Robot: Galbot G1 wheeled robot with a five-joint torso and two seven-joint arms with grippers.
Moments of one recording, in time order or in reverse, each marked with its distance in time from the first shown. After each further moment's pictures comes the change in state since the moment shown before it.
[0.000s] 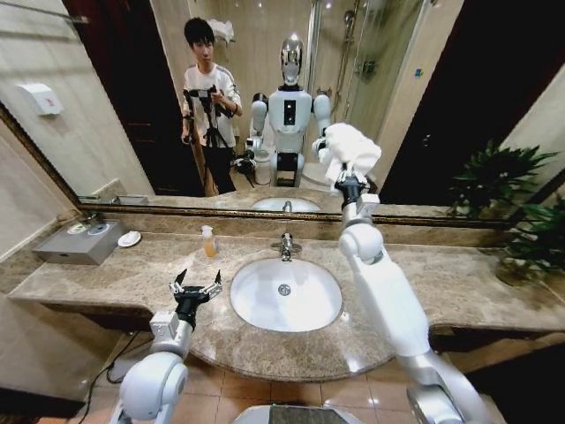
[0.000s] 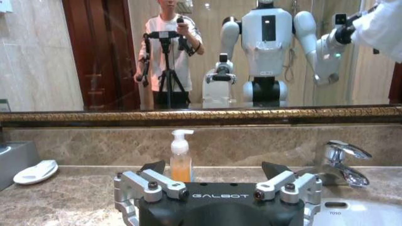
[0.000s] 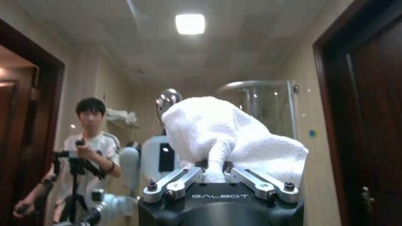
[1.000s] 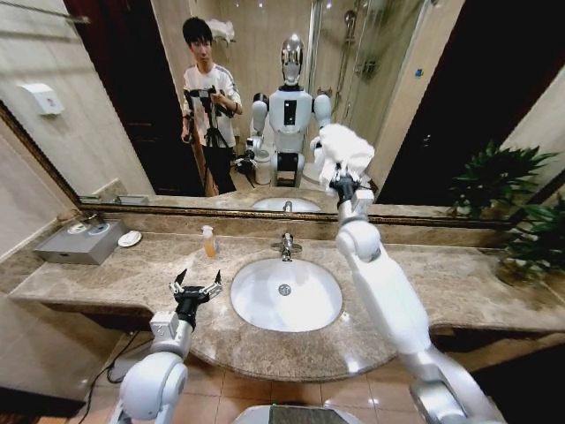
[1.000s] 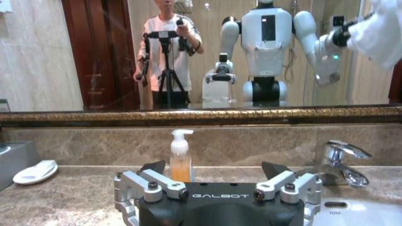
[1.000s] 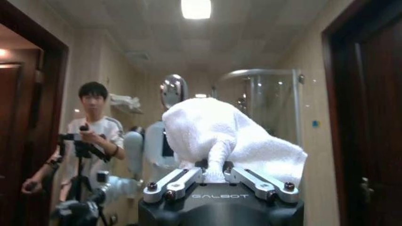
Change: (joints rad) left arm 0.000 0.000 0.000 0.000 0.000 0.000 0.000; right arm -0.028 -0.036 -0.016 0.017 0.023 -0.049 0.015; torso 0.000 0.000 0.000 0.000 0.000
